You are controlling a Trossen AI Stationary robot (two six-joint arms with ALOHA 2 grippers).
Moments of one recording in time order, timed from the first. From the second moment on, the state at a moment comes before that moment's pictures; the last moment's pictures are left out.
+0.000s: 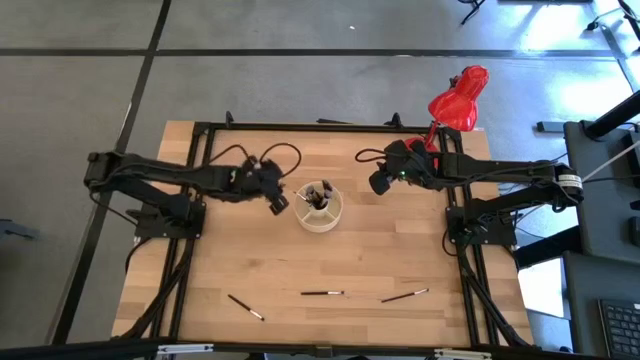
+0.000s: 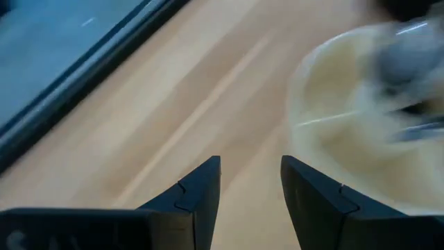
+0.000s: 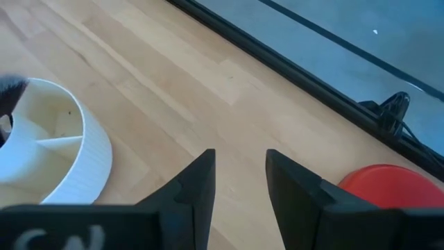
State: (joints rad) left arm 0.04 1.26 0.83 -0.46 -0.51 -0.44; right arm -0.17 1.13 0.93 -0.61 0.54 0.49
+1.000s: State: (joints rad) left arm -0.18 1.10 0.85 -0.38 -0.19 -0.39; right arm -0.16 1.13 0.93 -0.63 0.44 0.49
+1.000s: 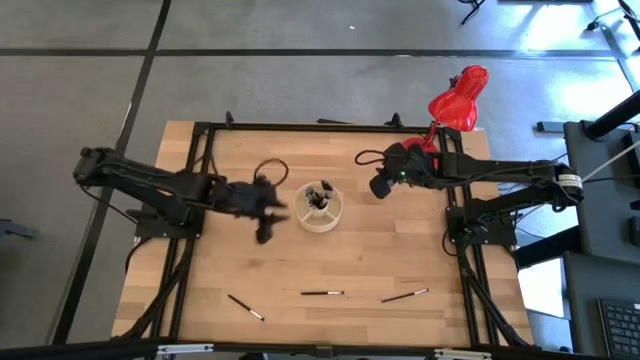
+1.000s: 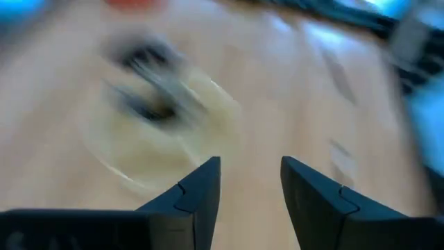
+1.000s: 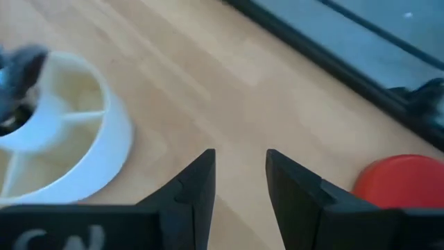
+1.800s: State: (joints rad) left arm -0.78 1.80 1.20 -0.48 -0.06 -0.57; right arm 0.16 1.13 0.93 -0.64 0.45 0.63
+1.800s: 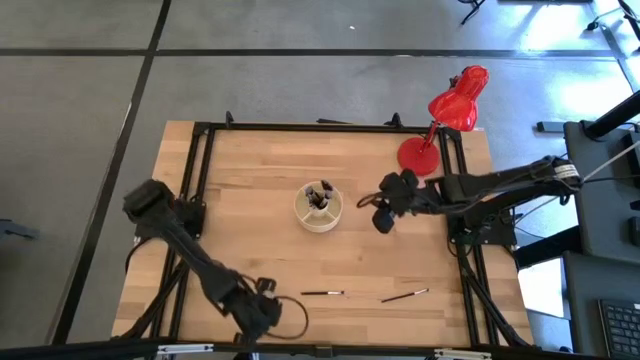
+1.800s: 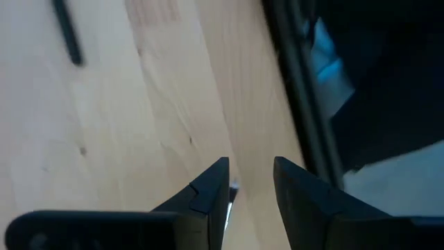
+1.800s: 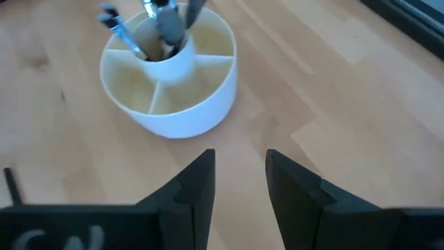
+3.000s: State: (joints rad) left arm -0.75 1.86 1.32 -0.73 -0.48 -0.59; right arm 0.15 1.13 0.93 -0.55 0.50 0.56
